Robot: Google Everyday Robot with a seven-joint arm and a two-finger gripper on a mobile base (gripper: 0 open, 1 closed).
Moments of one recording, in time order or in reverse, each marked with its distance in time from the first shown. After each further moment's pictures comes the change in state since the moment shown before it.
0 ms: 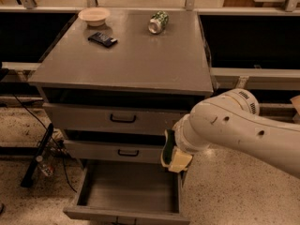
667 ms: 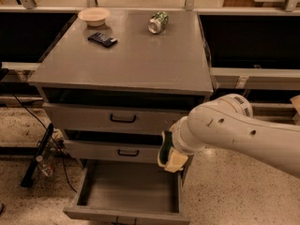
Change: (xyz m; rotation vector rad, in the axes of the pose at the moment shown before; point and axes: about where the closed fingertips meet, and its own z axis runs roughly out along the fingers) arm 0.002 -0.001 0.021 -0.004 -0.025 0.026
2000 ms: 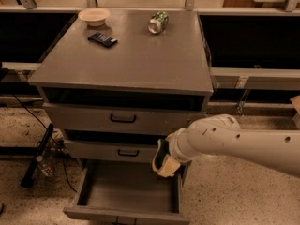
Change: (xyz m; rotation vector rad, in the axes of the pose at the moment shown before) arm 0.010 0.009 0.081 -0.039 -0.102 0.103
